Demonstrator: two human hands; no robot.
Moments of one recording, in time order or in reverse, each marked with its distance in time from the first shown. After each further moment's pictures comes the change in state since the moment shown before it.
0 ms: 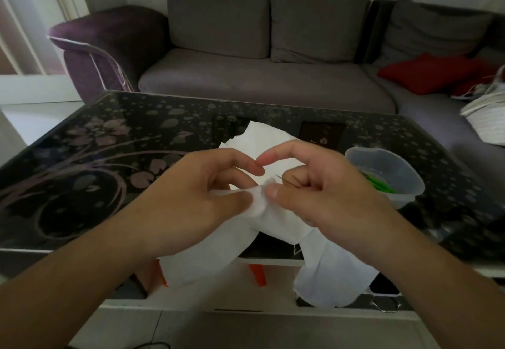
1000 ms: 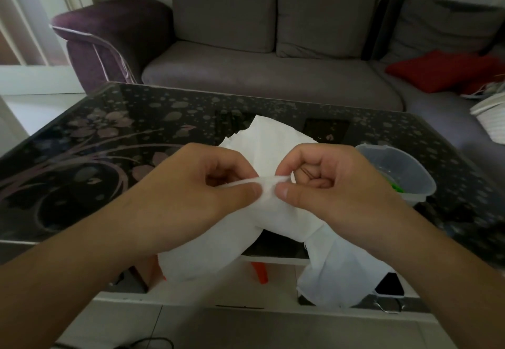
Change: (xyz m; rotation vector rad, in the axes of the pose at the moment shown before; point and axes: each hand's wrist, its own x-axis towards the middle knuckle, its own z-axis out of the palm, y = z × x) left_hand 0.000 -0.003 -0.006 0.001 0.021 -0.003; right_hand 0.013 0.011 0.000 -0.120 -0.005 -0.048
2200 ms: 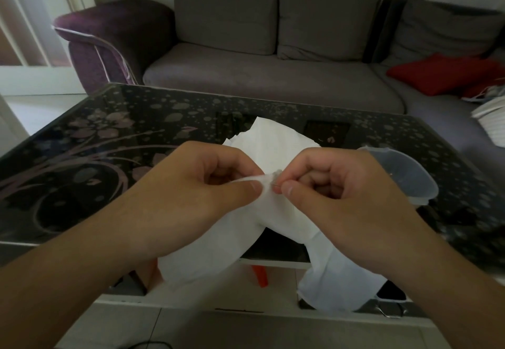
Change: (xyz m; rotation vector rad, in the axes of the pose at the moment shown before) left_hand -0.001 0.003 -0.001 -0.109 0.009 0.029; right_hand -0.009 -0.009 0.006 -0.069 0.097 0.001
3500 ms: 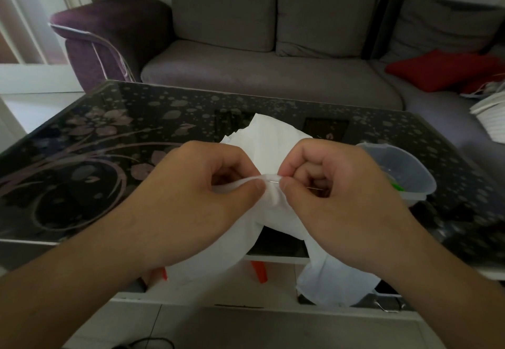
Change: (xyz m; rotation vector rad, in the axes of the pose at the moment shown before) left_hand -0.003 -0.001 0.011 0.279 0.130 0.084; right_hand -0.001 0.005 0.006 -0.142 0.093 -0.081
